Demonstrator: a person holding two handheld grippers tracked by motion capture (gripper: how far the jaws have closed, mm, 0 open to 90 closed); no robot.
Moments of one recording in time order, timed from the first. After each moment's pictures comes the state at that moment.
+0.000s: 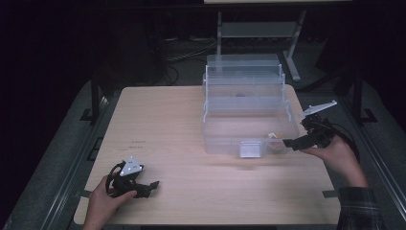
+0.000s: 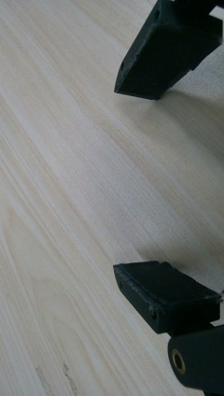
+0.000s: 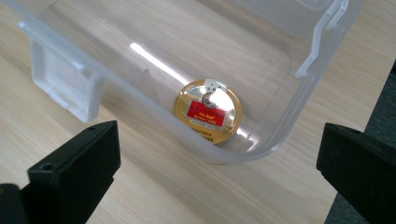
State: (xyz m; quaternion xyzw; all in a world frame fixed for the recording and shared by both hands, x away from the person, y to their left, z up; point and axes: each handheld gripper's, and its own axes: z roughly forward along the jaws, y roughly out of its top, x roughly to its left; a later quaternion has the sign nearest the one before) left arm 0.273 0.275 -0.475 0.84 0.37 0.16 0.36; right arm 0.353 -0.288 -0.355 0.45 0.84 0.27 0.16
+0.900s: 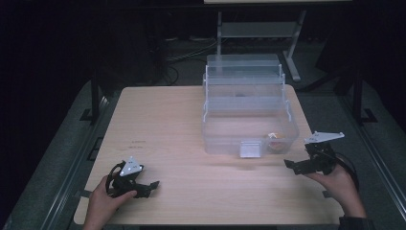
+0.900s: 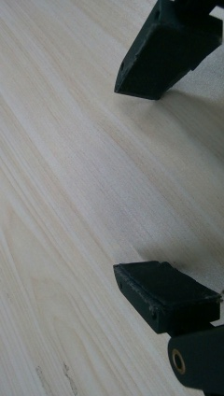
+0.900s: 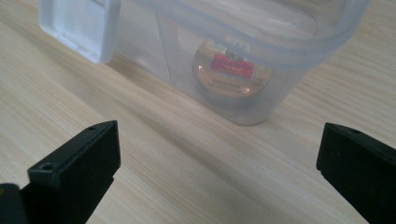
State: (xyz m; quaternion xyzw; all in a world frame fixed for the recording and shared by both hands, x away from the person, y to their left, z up) left arm 0.273 0.275 -0.475 0.84 0.37 0.16 0.36; right arm 0.300 -0.299 -0.410 0.46 0.81 0.32 0.17
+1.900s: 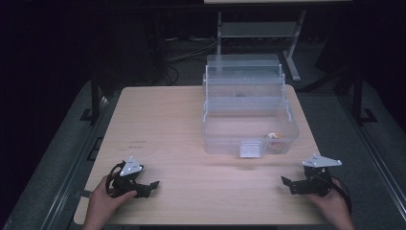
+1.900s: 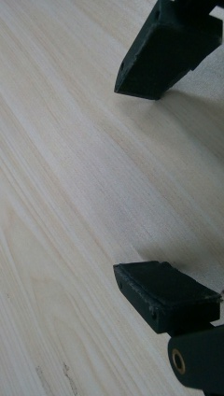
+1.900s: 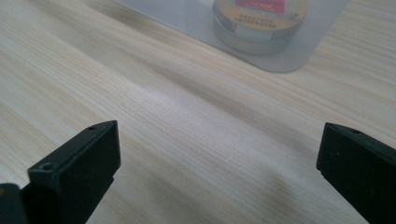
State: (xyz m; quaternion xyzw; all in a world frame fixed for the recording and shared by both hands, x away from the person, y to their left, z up) left arm 0.273 0.275 -0.475 0.84 0.37 0.16 0.36; right arm 0.263 -0.298 -0.468 0.46 0.80 0.34 0.19
